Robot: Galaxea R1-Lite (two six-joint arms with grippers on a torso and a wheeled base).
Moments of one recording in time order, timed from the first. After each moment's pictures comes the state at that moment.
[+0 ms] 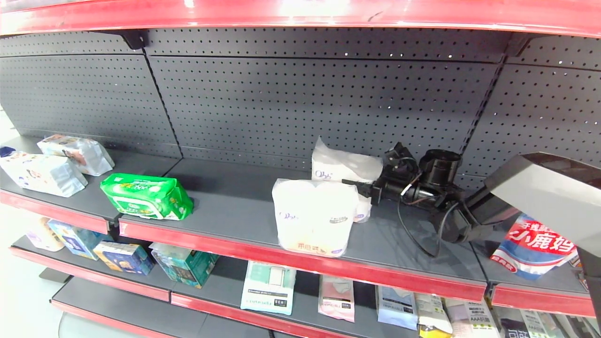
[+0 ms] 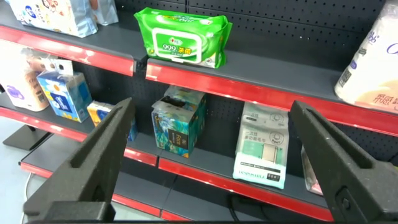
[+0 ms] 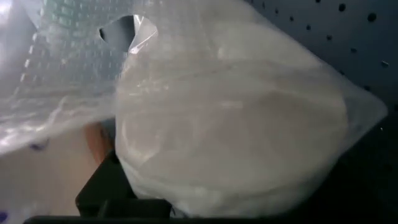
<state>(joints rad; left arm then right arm) 0.00 0.00 0.00 0.00 0.09 -0.07 0.22 2.34 -1.12 -1.14 0.73 -0.13</state>
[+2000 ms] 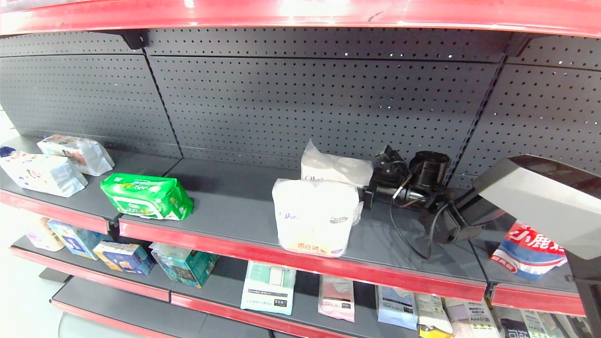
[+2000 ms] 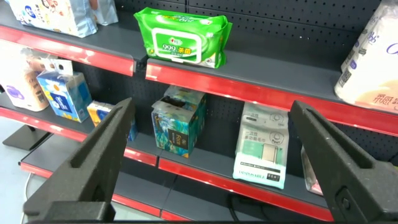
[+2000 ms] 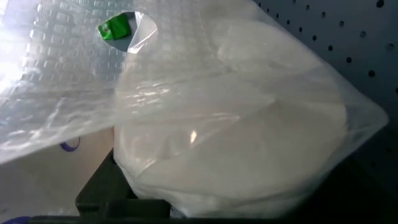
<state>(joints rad) 0.00 0.00 0.00 0.00 0.09 -0.07 0.26 2.37 -1.17 -1.13 0.78 -0.13</state>
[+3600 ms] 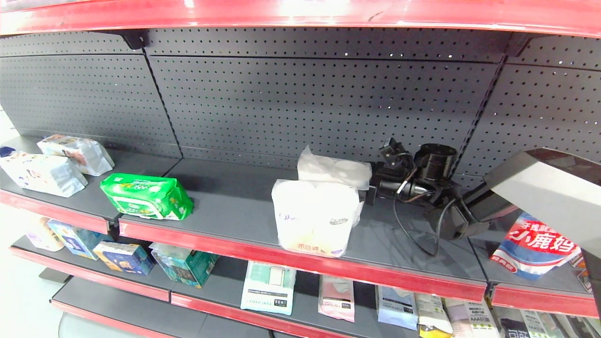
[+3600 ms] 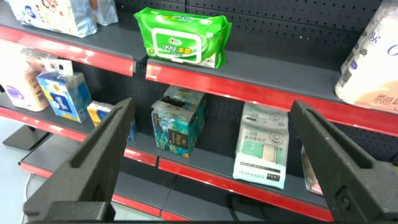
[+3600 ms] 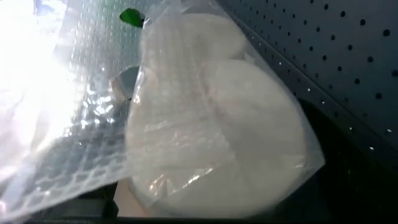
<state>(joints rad) 0.00 0.00 0.00 0.00 0.09 -0.07 0.27 2.31 -1.15 -1.11 0.81 -0.10</state>
